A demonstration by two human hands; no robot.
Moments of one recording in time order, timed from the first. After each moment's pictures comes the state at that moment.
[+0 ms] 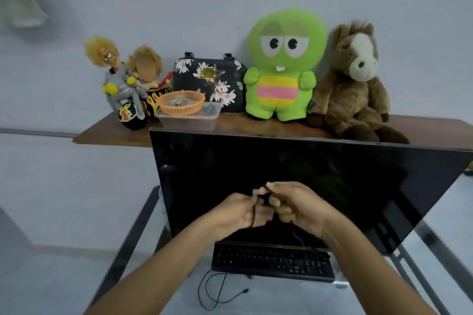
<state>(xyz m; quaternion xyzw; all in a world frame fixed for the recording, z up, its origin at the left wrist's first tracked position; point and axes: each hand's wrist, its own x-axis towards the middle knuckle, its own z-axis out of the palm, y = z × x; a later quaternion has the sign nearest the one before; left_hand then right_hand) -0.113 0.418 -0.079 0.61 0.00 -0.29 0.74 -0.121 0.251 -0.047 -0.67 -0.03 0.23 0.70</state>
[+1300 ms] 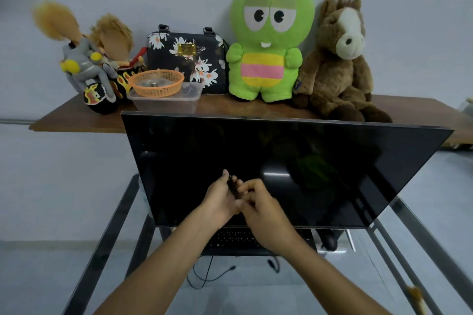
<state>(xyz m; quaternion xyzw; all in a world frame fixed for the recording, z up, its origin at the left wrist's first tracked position) -0.090 0.400 -0.111 0.36 0.21 -0.20 0.89 -0.165 0.292 -0.082 -0.85 -0.08 0.03 0.52</state>
